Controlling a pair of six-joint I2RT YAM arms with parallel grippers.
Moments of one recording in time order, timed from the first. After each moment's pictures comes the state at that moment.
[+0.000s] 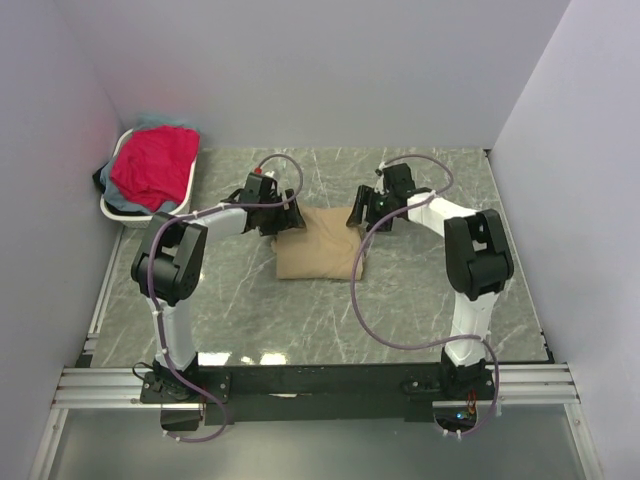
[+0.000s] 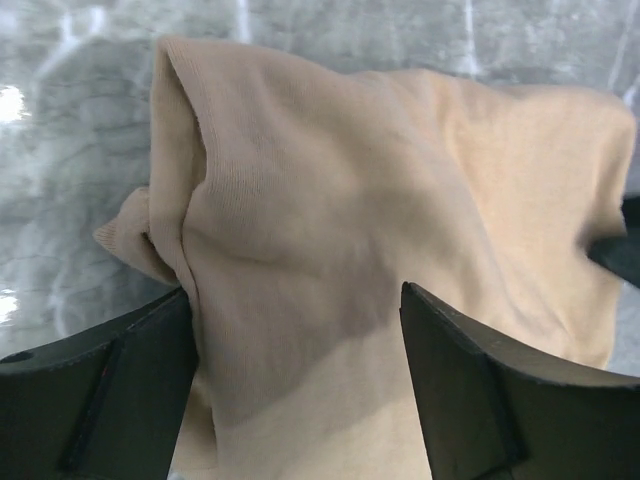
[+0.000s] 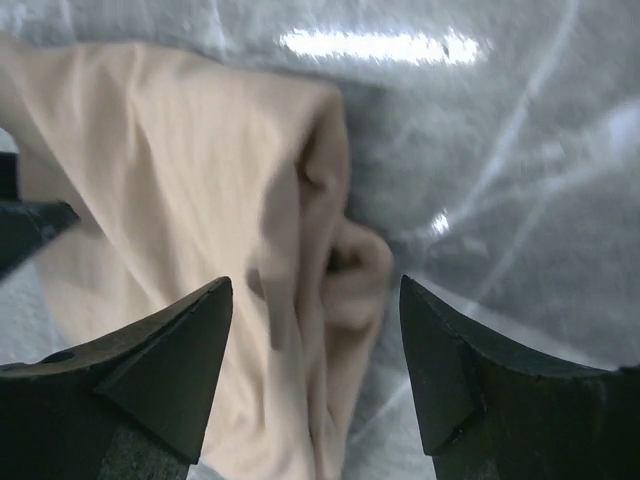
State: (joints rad) left arm -0.38 1.96 1.25 -0.11 0.21 -0.57; right arm 0.27 1.95 1.30 -0.29 -0.33 0.44
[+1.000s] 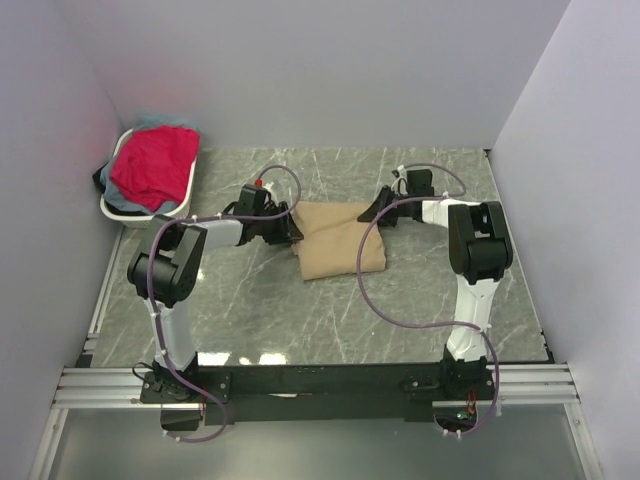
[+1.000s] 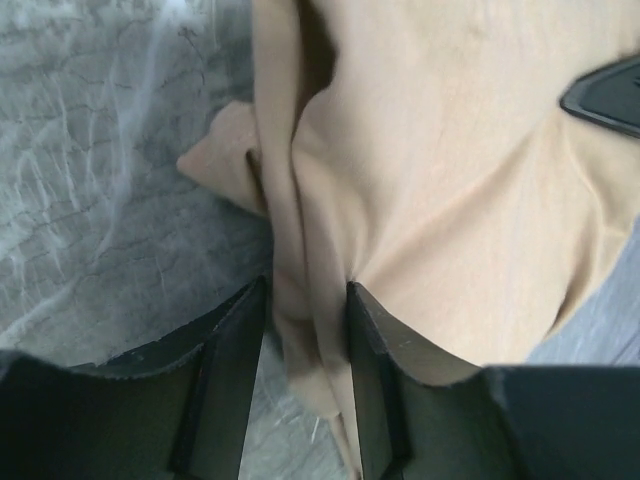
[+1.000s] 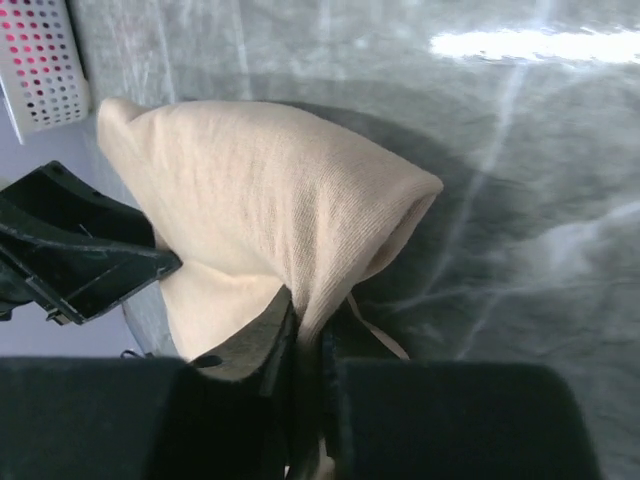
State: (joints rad) left arm -0.37 1.94 1.09 0.07 0.38 -0.59; right arm 0.11 2.10 1.30 -0.03 -0.71 0.57
